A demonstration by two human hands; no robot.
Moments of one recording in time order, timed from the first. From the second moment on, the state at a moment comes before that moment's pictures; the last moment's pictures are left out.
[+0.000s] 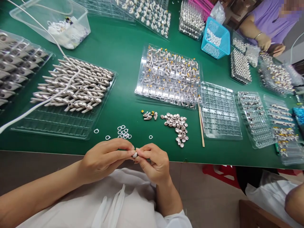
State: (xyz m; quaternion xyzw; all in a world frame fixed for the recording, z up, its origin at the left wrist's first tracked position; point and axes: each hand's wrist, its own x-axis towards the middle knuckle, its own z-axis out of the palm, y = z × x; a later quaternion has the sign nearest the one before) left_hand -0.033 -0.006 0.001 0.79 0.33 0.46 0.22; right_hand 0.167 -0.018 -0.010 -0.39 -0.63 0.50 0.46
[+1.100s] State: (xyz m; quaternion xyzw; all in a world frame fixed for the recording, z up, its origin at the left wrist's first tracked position) left_hand -0.027 -0.007 -0.005 0.77 0.37 0.48 0.20; right_hand 0.155 -0.020 -0.004 -0.42 -0.67 0.40 0.47
